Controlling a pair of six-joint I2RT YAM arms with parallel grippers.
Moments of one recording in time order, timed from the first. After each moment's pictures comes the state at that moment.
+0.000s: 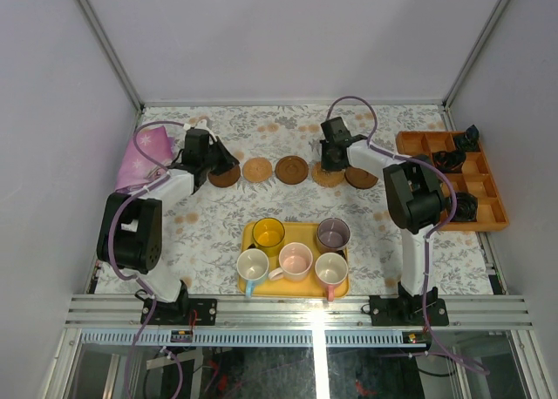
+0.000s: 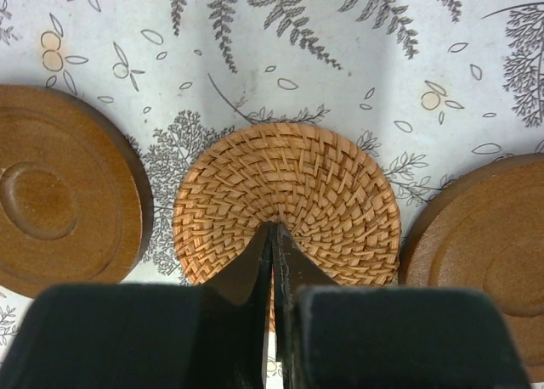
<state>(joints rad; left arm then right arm) -0.16 1.64 0.96 0.08 0.22 -0.63 0.42 2.10 1.48 -0.39 0.12 0.36</state>
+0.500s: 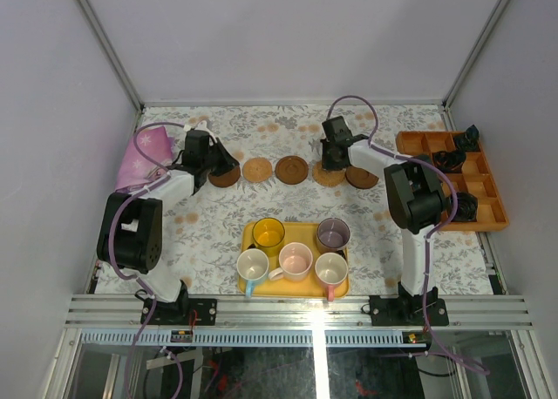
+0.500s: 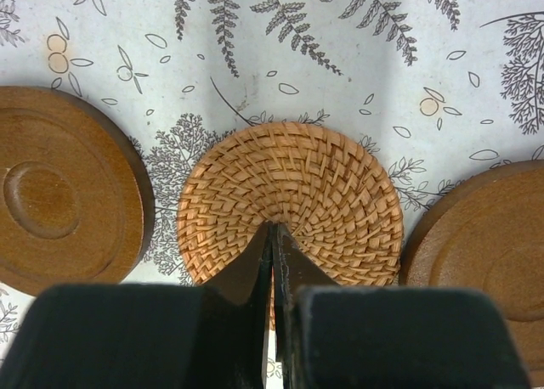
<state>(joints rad) -0.16 1.64 0.95 0.09 0.22 -0.63 0.40 2.09 1.48 -0.38 0.11 0.35</state>
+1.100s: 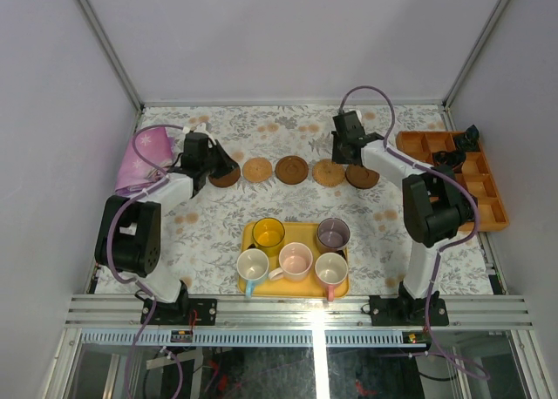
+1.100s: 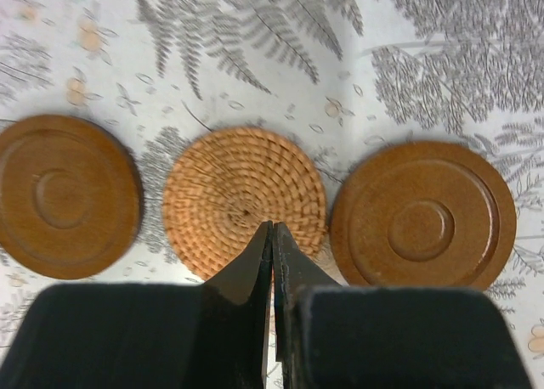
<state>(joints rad) -0.16 1.62 0.91 0.11 0.22 -0.63 0.39 1.91 1.42 -0.36 0.20 0.34</state>
